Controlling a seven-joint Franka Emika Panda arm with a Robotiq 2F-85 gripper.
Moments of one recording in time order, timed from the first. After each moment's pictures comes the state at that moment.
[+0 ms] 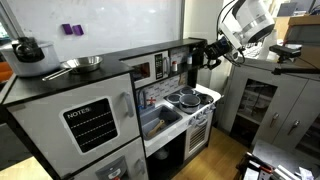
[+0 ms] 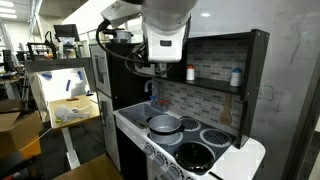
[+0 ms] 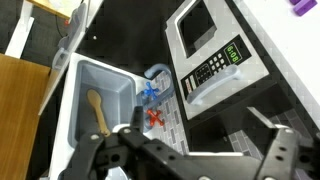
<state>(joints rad) -0.34 0.03 -0.39 -2.18 1.20 1.80 0.22</state>
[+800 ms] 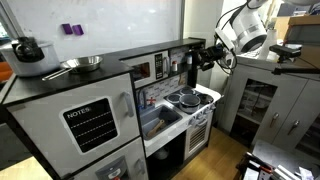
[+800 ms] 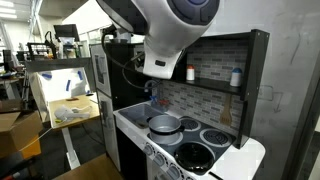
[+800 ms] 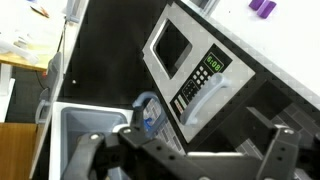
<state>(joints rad) -0.34 0.12 -0.38 -2.18 1.40 1.68 0.33</state>
